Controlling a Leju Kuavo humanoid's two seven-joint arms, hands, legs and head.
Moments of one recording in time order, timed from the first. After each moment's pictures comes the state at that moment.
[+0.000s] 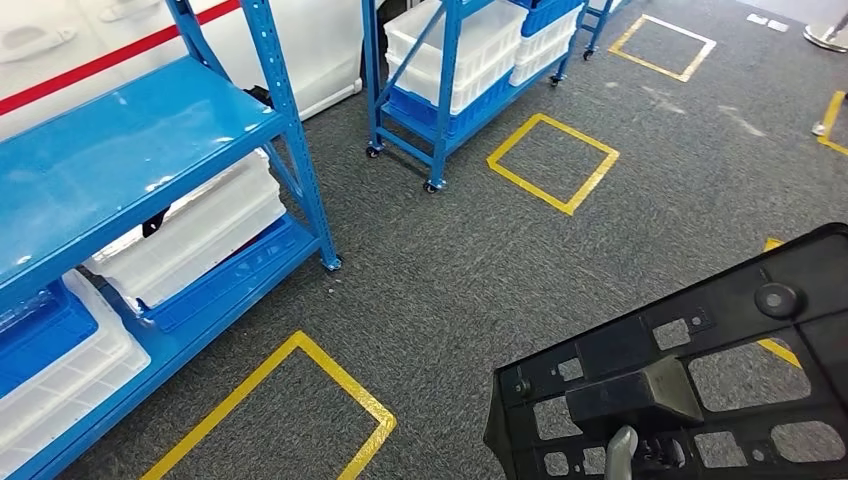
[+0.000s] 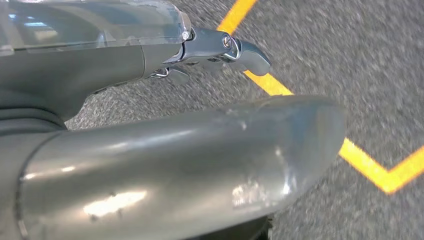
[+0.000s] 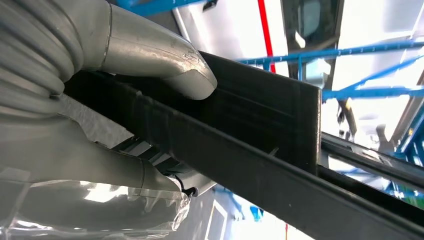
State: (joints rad) left arm -0.04 -0.16 1.10 -0.24 -1.08 0.05 -0.50; right arm 0.58 0.35 -0.04 -2.01 0.08 0.02 -0.66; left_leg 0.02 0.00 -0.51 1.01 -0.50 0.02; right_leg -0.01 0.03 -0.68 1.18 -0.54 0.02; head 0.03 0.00
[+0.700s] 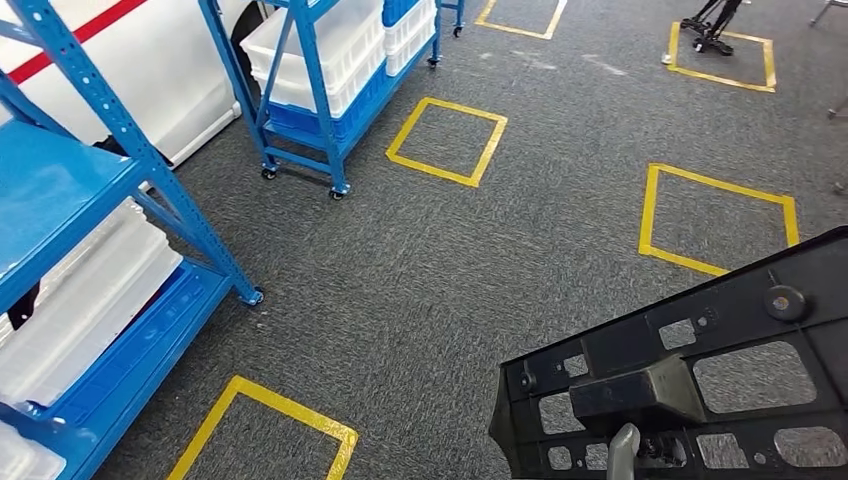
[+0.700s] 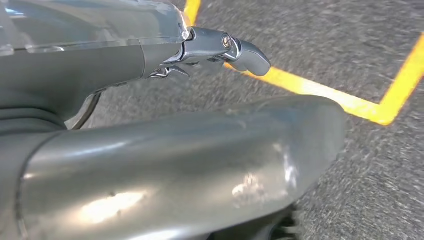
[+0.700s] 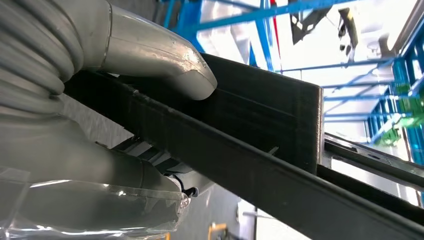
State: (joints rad) left arm -0.04 -0.15 1.11 -0.24 -1.10 0.06 -0.49; right arm 0.58 0.36 -0.04 -2.02 0.12 0.00 -0.66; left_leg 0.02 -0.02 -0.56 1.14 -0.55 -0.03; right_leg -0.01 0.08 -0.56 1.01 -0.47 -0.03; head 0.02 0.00
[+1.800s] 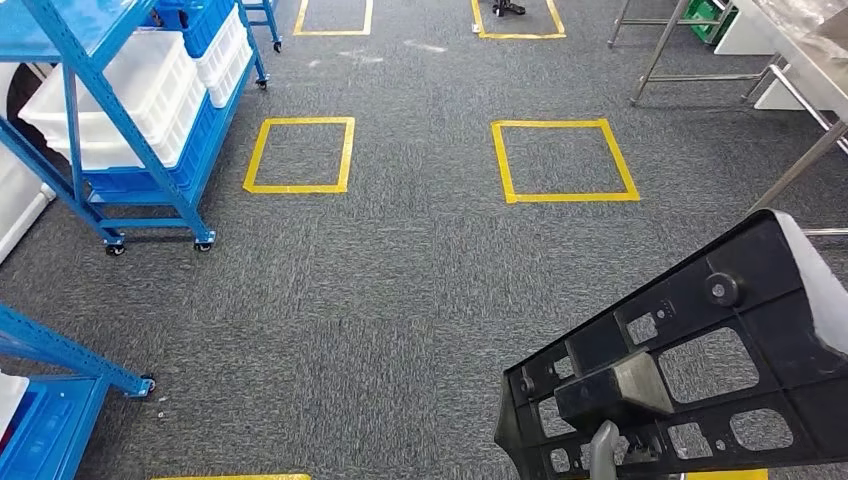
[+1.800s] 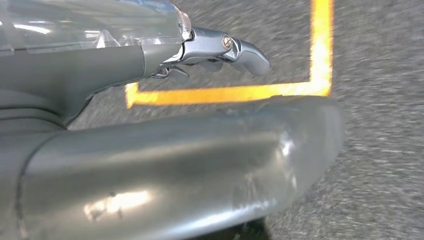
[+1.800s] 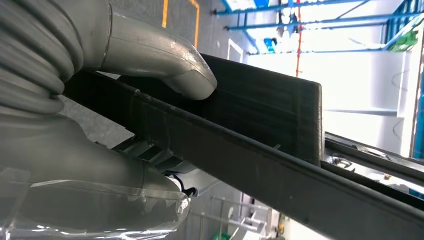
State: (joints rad) left arm -0.05 -0.11 1.13 -0.24 -1.11 0.06 -0.51; right arm 0.56 0.36 -0.04 -2.00 0.24 0.01 -0.66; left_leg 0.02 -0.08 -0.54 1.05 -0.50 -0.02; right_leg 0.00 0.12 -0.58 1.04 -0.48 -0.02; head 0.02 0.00
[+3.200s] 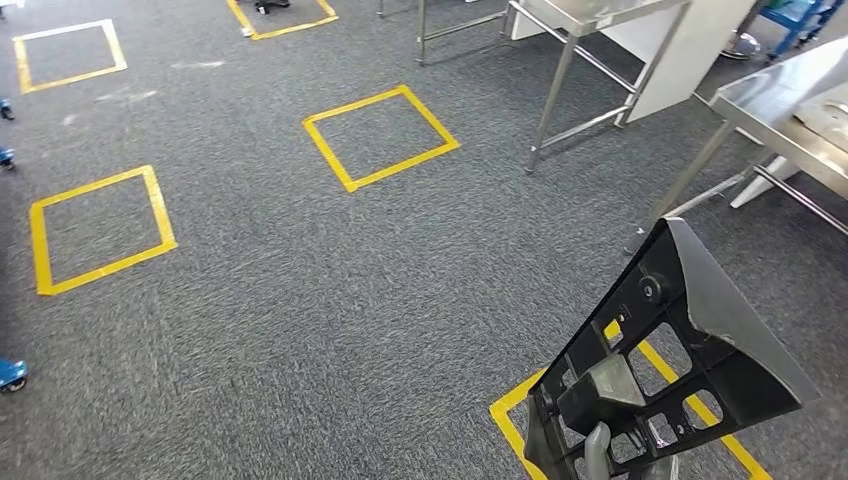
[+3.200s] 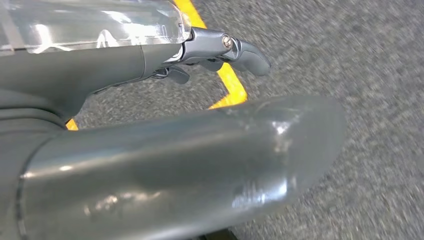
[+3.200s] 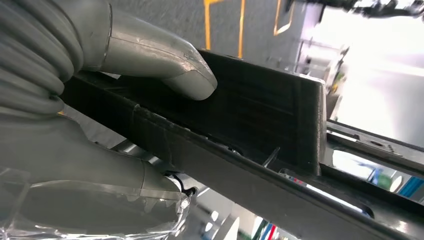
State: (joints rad) left arm -0.07 -0.05 1.16 -0.24 -1.15 0.05 -0.54; right arm 0.52 0.31 -0.09 -1.90 0.38 -0.15 -0.66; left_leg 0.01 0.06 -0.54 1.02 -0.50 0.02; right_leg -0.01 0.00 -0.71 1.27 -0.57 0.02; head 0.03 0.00
